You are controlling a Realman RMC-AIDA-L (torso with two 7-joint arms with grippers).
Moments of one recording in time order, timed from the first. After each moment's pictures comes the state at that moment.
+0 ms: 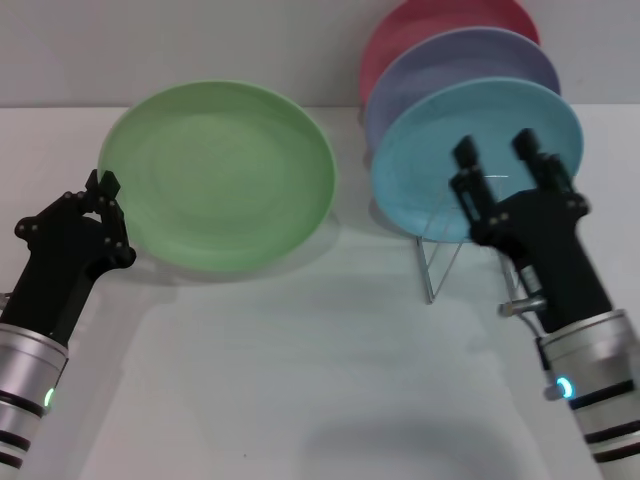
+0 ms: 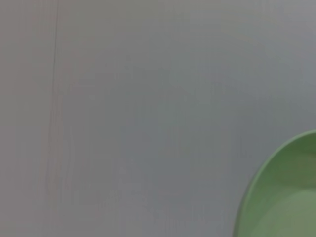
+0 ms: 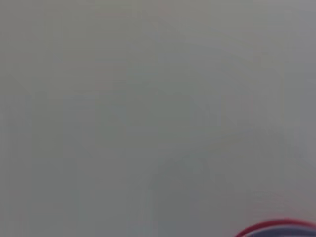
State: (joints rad) left arm -0.21 -2.08 -0.84 -0.47 2.48 1.22 -0.02; right arm 0.37 2.08 0.17 0.64 -1.74 -1.47 -0.11
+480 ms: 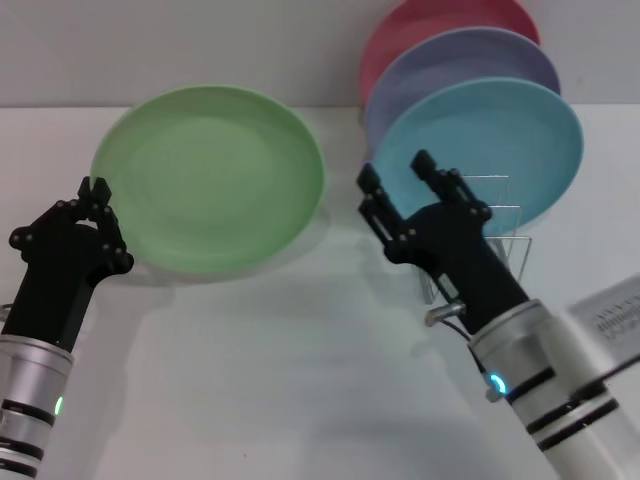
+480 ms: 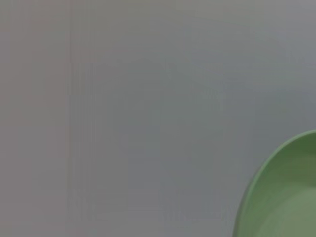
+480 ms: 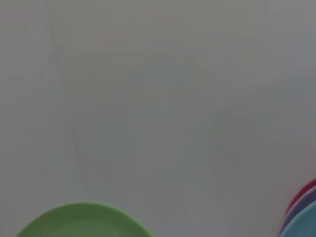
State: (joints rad) left arm -0.22 -2.08 -0.65 -0.52 2.19 1.25 0.16; right arm 0.43 2.08 0.18 0.69 -1.79 -1.27 -0.11
